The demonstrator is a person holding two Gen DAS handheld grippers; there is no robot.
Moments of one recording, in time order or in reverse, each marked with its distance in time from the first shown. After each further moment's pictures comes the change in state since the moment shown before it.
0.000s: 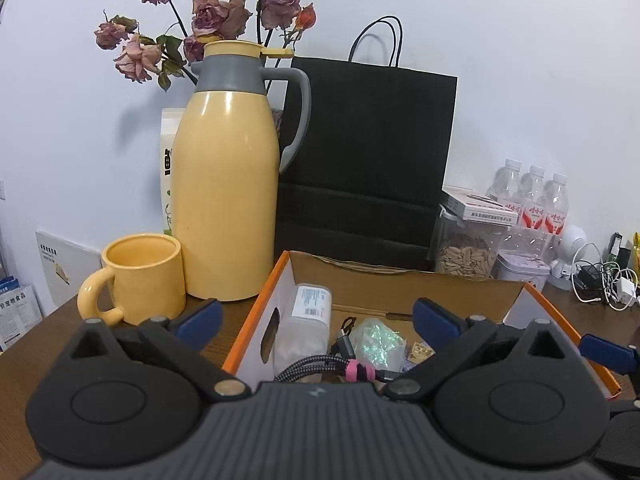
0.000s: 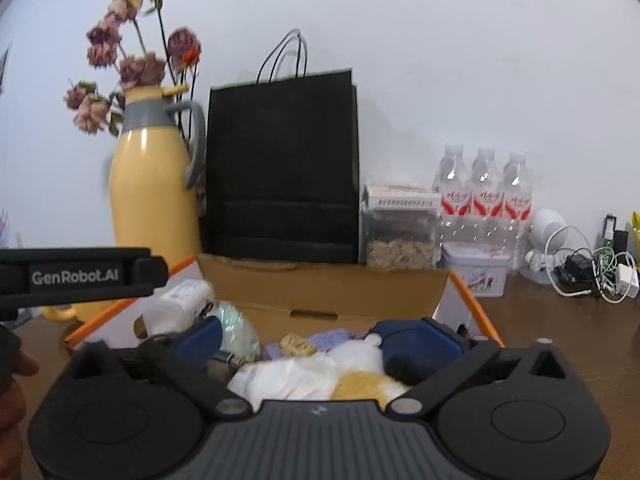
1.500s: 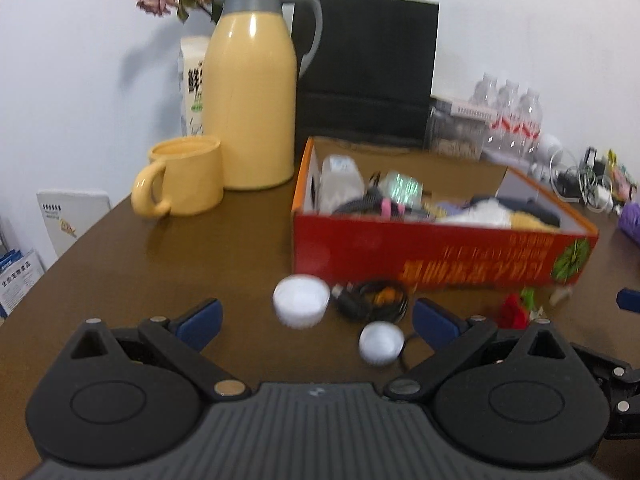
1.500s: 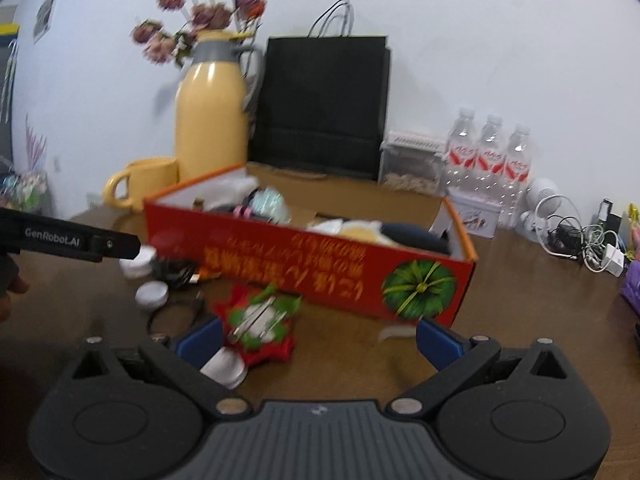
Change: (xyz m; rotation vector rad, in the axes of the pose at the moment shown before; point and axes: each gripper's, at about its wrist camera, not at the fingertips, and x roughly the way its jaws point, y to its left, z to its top) left arm -0.068 0.055 -0.068 0.085 0.211 -0.046; right arm -0.101 -0.004 -0.065 -0.145 0.169 0.072
